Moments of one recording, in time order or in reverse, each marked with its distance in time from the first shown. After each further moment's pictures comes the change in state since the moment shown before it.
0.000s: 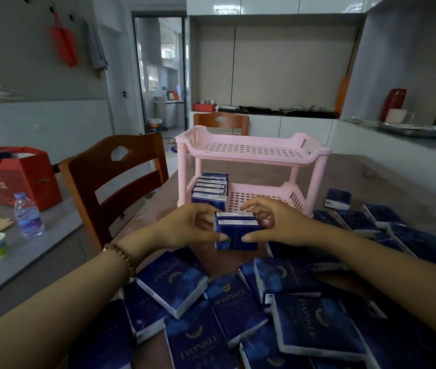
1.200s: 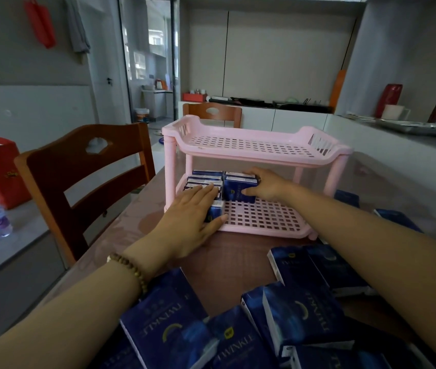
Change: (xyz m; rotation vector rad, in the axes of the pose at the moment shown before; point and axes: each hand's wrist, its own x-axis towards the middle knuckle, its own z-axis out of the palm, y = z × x) left_hand 0.051 -0.029 0.004 0.833 0.240 0.093; right_hand 0.131 0.048 -0.037 -0.230 0.205 0.283
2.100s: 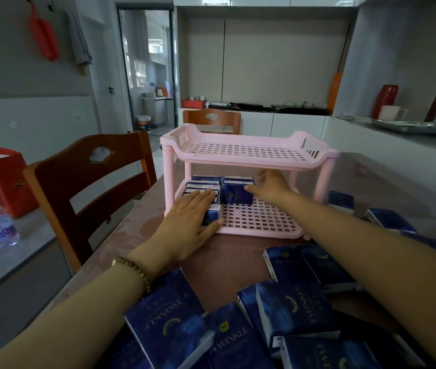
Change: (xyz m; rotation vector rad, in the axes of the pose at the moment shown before) left_hand -0.003 0.003 -0.002 -0.029 0.010 -0.022; right_hand -0.017 -0.001 -0.002 0.083 0.286 0.065
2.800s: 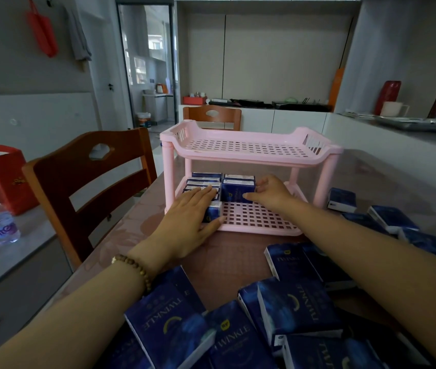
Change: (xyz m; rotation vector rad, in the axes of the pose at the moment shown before) left_hand 0.001 -0.002 0.003 -0.002 0.016 -0.004; right_hand -0.022 0.005 0.005 0.180 -0.070 0.055
